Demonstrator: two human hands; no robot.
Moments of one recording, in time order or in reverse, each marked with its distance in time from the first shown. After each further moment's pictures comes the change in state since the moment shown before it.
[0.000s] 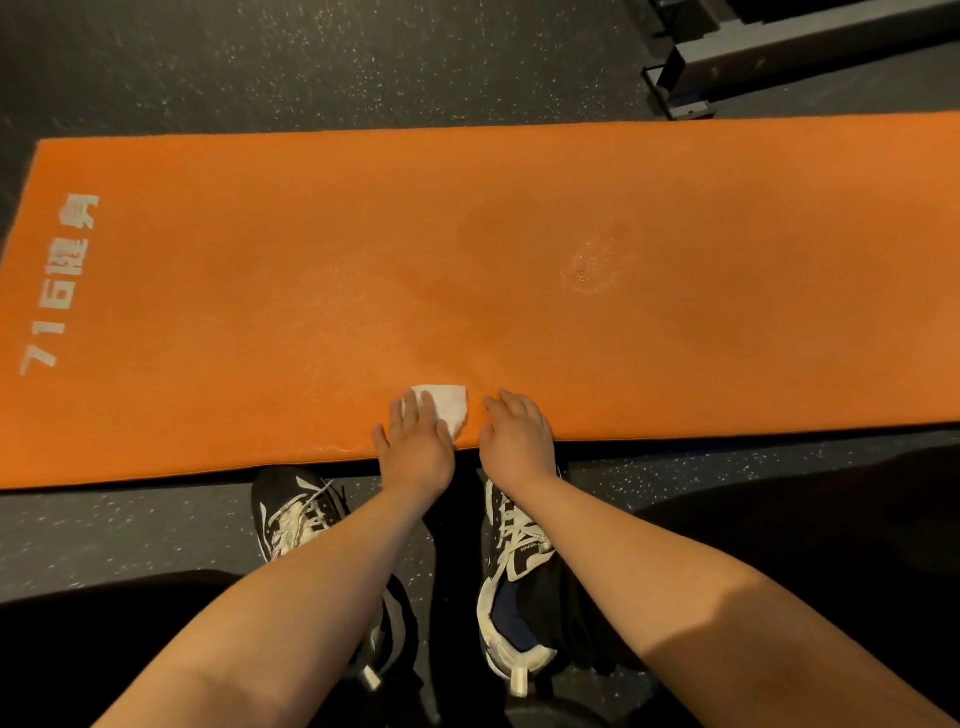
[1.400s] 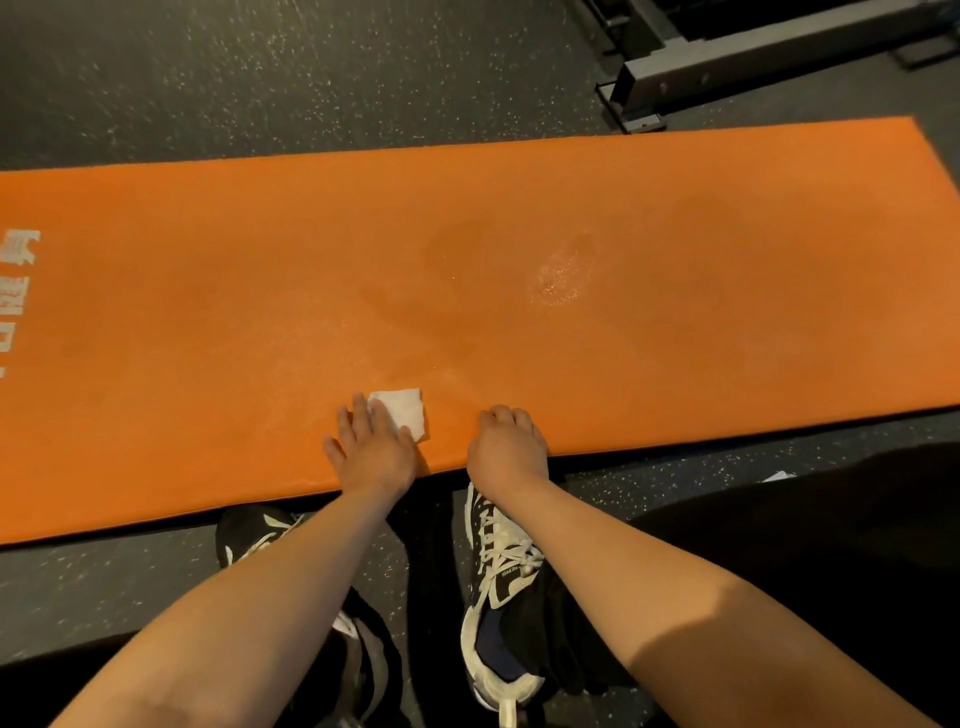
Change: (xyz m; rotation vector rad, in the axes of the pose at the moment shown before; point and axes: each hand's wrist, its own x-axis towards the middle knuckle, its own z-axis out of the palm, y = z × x) left_hand 0.028 -0.002 -0.016 0.064 -0.008 -0.133; right_hand 0.005 0.001 -0.026 -0.155 -0.071 0.085
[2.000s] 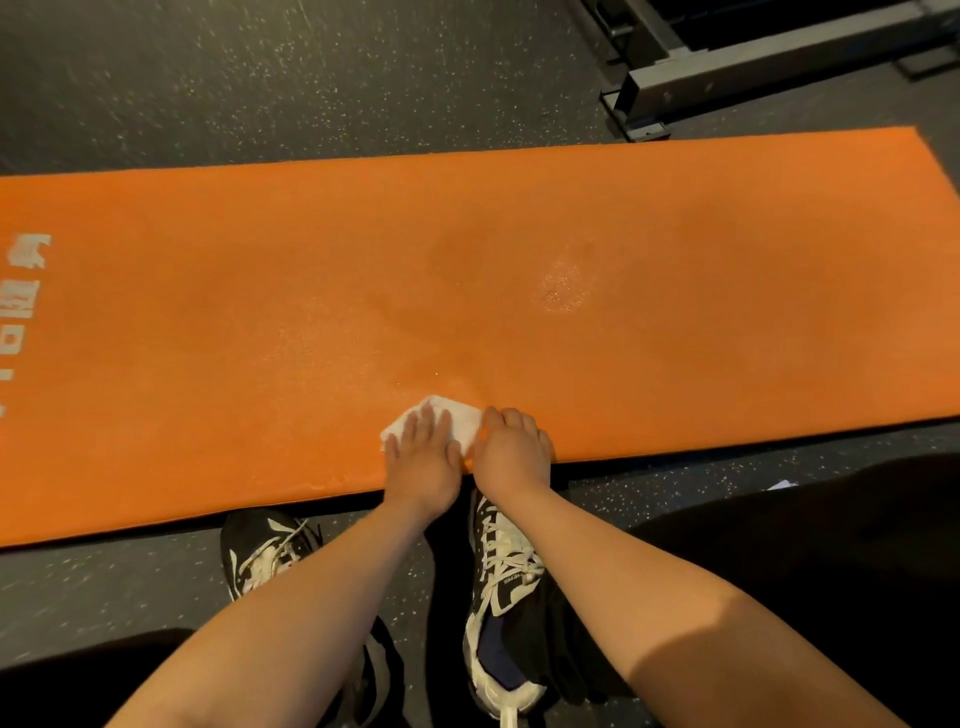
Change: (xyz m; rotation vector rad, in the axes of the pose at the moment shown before) left_hand -0.017 0.027 0.020 -0.019 -0.074 0.351; right_hand 0.003 0.001 0.004 0.067 0.088 0.057
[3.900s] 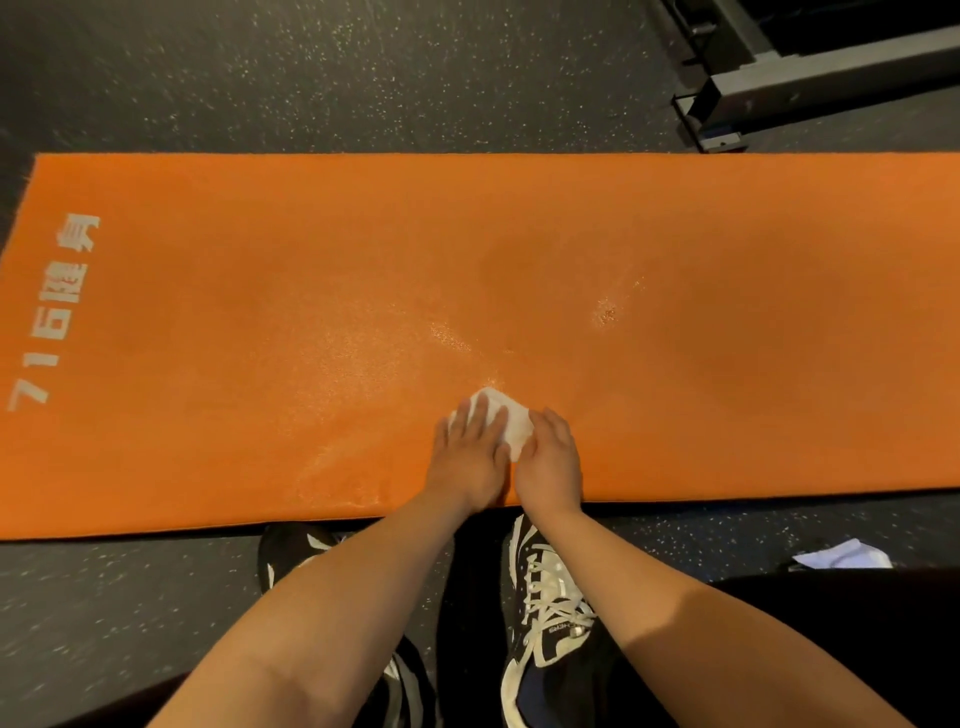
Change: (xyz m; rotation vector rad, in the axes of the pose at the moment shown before) left_hand 0.048 -0.012 -0.019 0.071 -0.073 0.121; right_hand 0.043 -0.011 0.033 0.422 0.167 0.065
